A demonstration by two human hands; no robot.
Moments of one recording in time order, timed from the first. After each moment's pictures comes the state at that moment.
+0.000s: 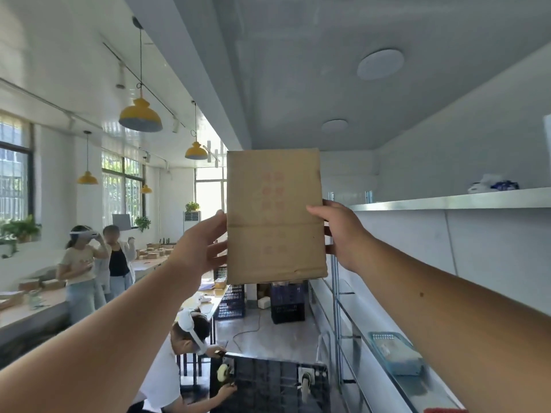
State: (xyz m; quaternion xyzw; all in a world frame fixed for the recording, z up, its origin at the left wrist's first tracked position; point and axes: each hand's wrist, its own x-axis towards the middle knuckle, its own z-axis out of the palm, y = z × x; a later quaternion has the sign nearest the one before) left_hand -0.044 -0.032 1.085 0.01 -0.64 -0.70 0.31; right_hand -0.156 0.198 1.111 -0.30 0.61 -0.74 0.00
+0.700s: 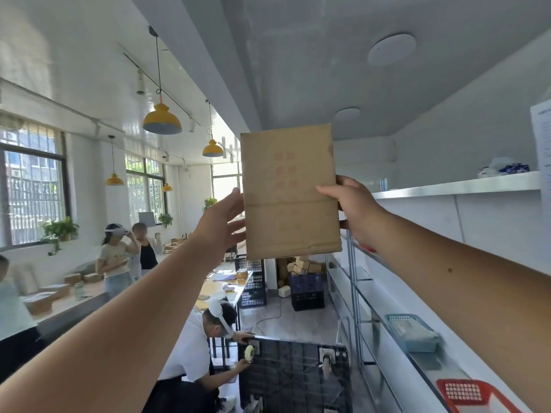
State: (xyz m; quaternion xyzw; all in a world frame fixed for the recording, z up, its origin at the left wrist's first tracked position) left_hand 0.022 -0.004 1.110 -0.02 -0.66 -0.69 0.31; right_hand -0.096 0.222 1.131 -0.34 0.60 -0.72 -0.03
